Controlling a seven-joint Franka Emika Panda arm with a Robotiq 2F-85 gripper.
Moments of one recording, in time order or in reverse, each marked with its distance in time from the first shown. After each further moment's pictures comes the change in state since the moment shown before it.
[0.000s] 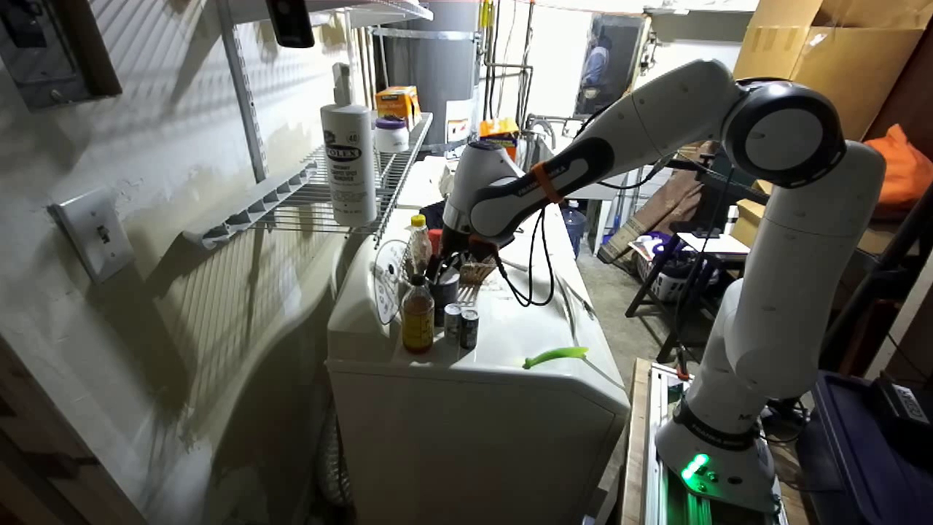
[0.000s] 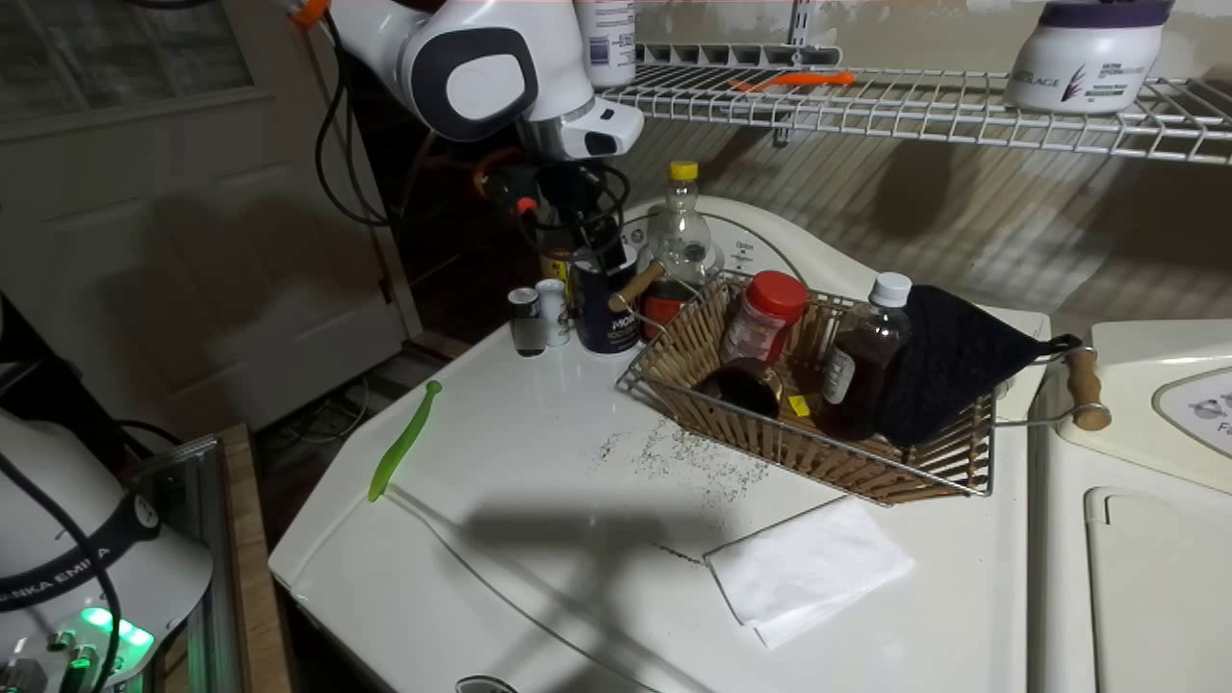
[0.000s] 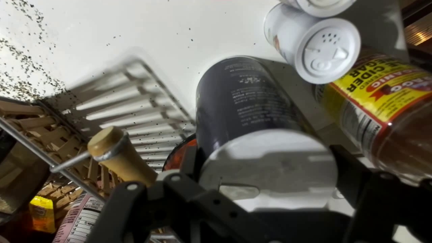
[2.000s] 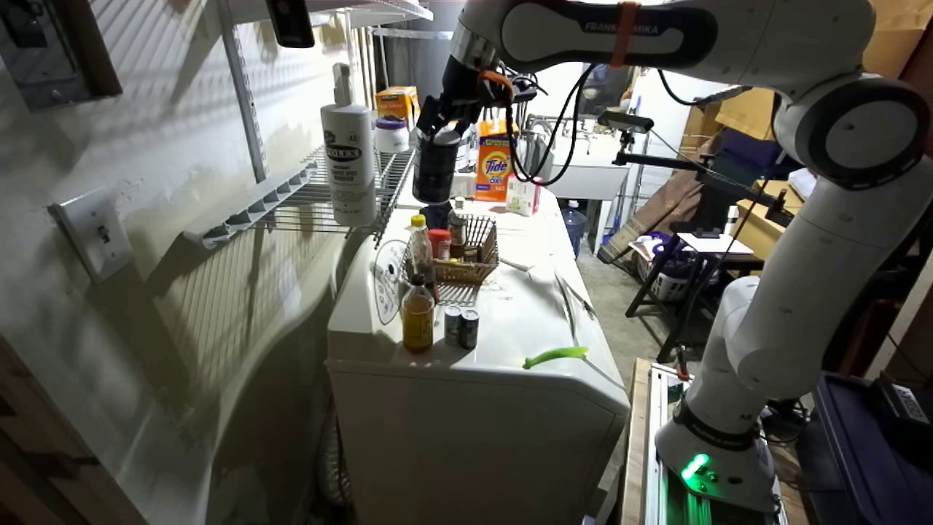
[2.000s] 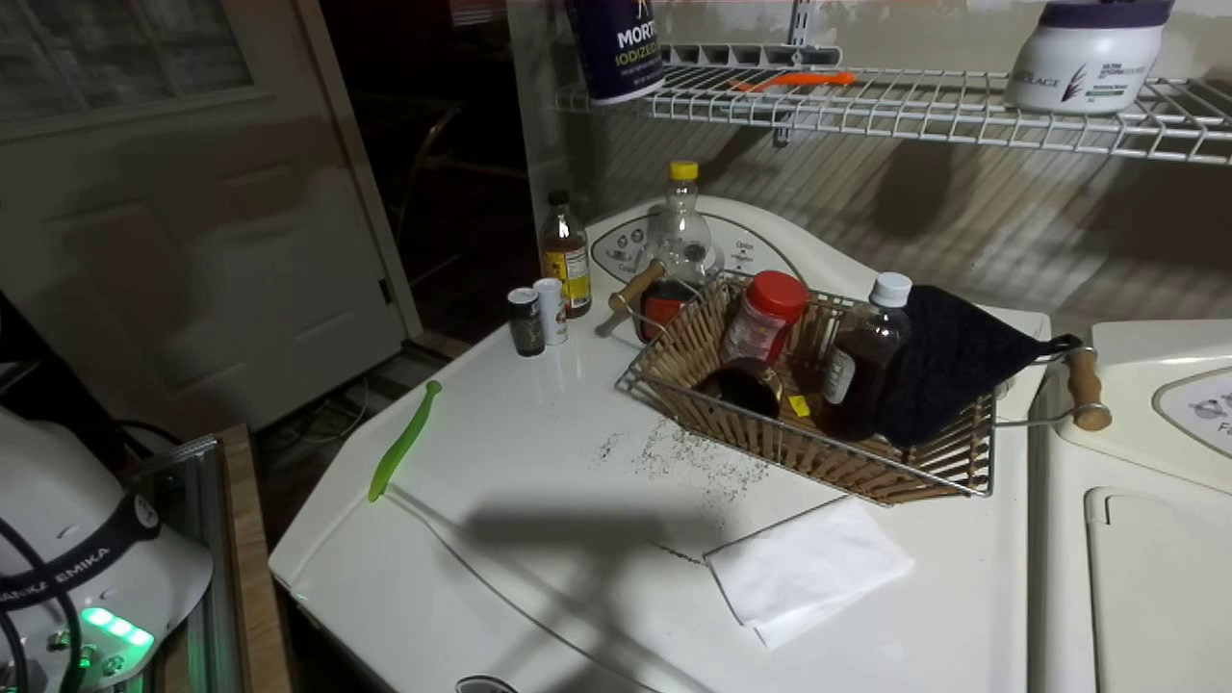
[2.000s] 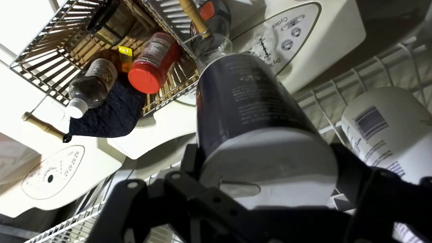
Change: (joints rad) arm 0.025 -0.196 0.040 0.523 -0.163 -0.538 0.184
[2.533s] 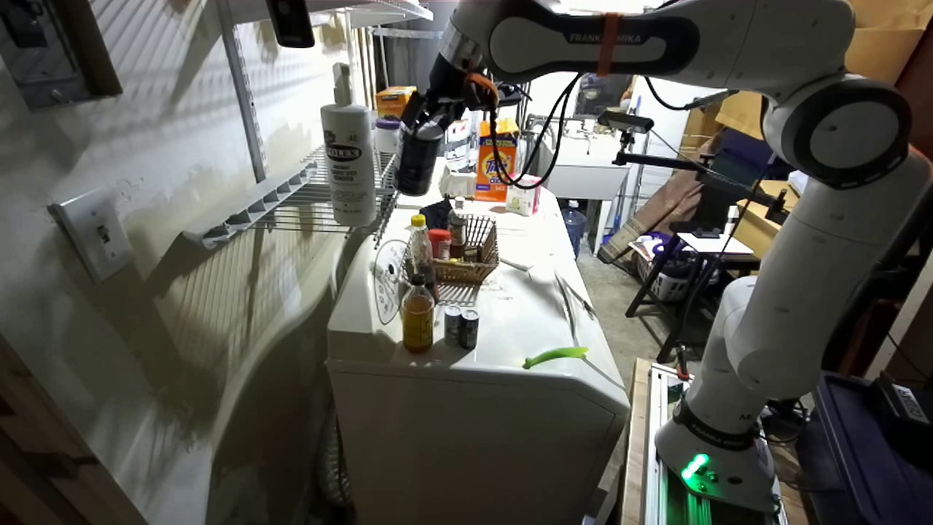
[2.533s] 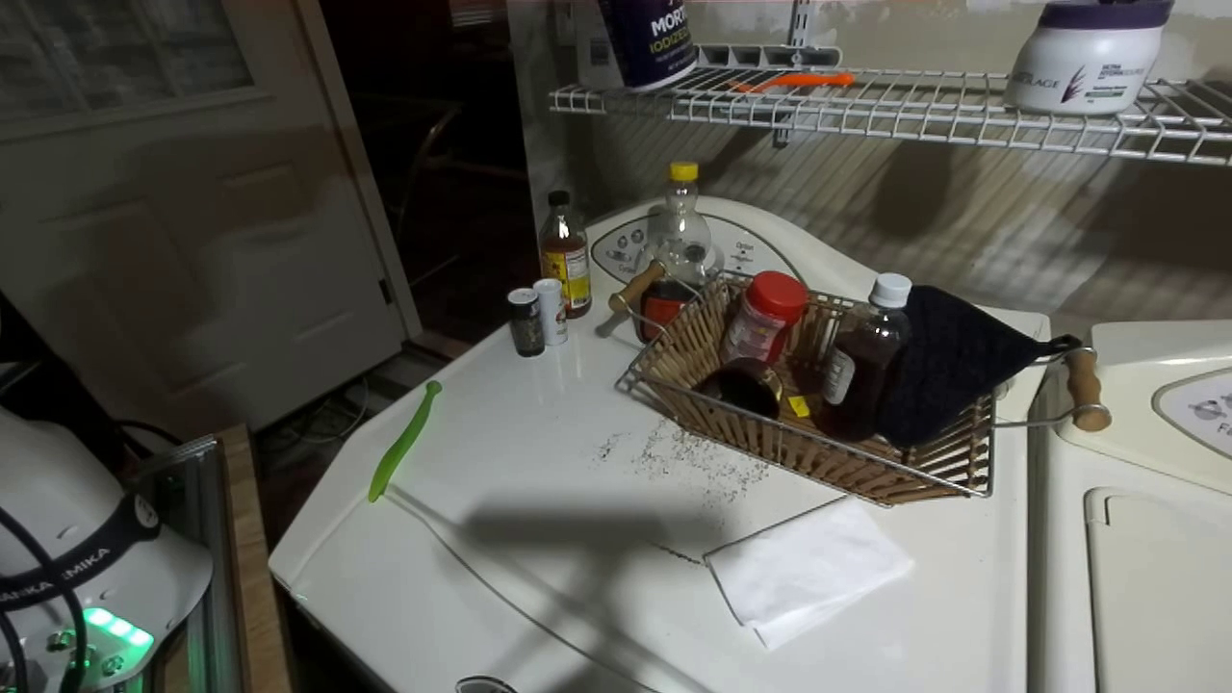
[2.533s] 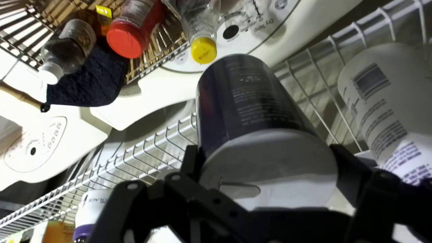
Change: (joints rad) arm 0.000 0.041 -0.004 0.007 0.001 0.153 -0.006
